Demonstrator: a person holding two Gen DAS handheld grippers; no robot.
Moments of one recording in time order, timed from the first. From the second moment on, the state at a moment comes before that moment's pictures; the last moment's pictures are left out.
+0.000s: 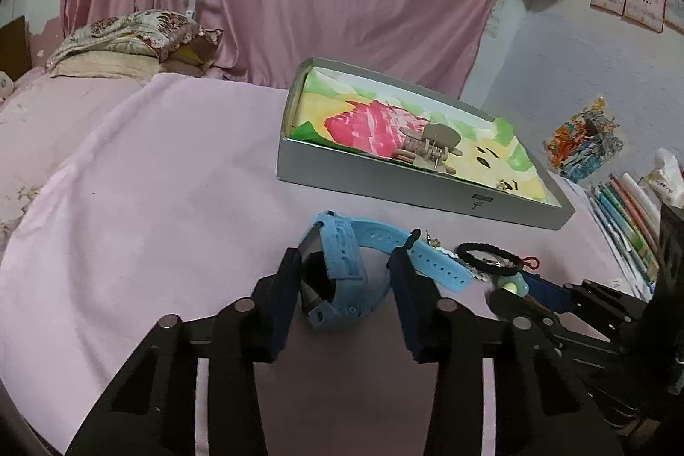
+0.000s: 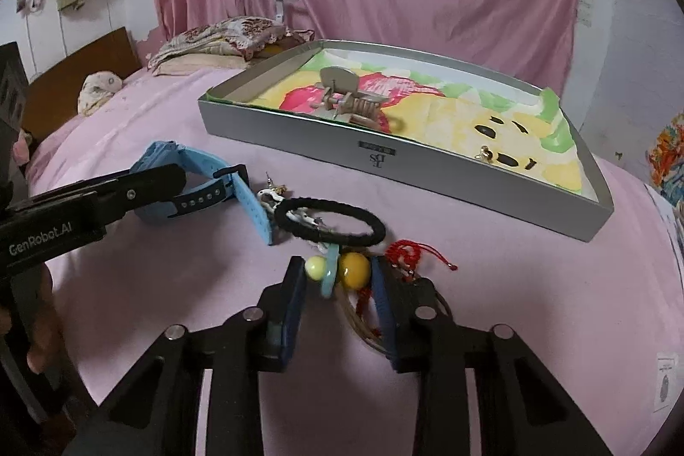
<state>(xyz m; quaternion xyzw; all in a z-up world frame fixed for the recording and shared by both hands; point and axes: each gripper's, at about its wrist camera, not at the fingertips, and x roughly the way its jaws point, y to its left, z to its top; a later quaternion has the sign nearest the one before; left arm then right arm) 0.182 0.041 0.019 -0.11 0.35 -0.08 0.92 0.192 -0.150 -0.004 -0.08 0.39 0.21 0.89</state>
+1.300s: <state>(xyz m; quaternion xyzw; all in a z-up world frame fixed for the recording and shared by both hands) 0.149 0.025 0.023 -0.11 0.34 -0.09 0.93 0.142 -0.187 0.026 -0.12 0.31 0.23 0.91</state>
